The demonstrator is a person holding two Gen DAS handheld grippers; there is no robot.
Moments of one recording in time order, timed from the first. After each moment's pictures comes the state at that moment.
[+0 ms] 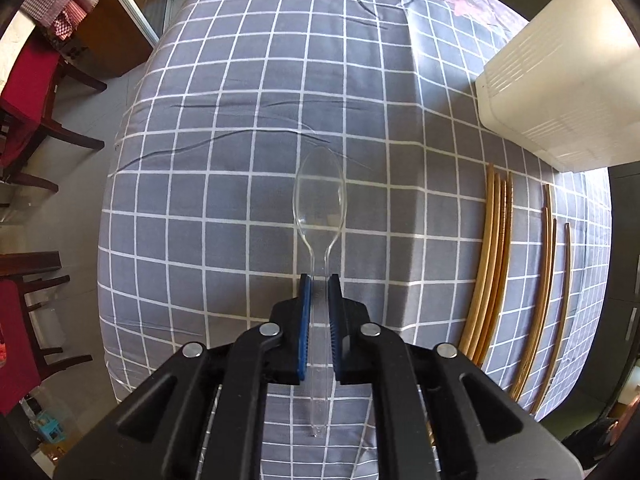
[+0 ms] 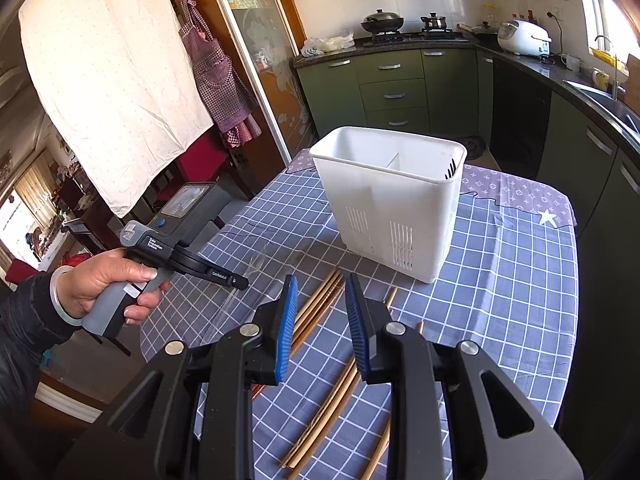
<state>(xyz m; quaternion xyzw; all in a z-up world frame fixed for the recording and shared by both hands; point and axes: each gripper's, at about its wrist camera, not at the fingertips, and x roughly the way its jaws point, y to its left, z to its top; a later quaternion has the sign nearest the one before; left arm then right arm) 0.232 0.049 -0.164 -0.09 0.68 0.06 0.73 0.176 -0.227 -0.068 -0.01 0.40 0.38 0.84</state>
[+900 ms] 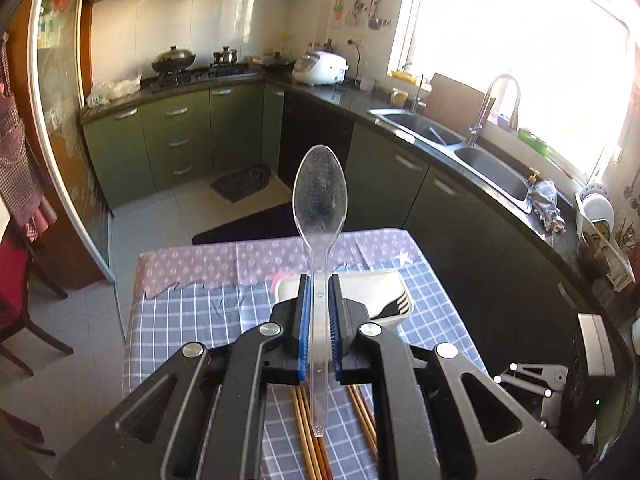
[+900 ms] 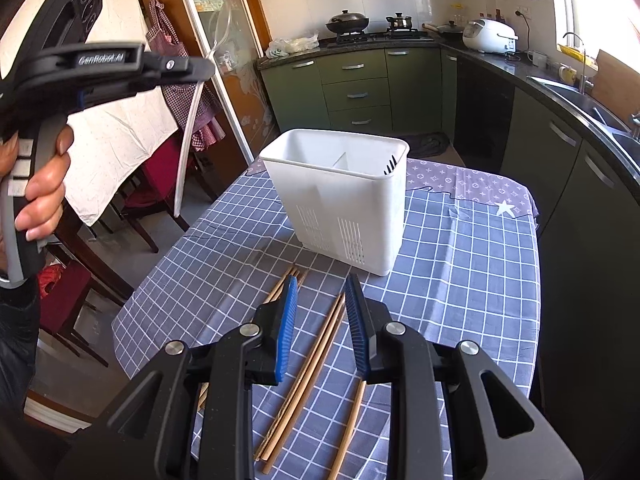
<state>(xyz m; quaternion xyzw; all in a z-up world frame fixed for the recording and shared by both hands) 0.245 -0.052 0.078 -0.03 0.34 -0.08 0.93 0.179 -0.250 -0.063 -0.02 0.40 0.32 0.86</state>
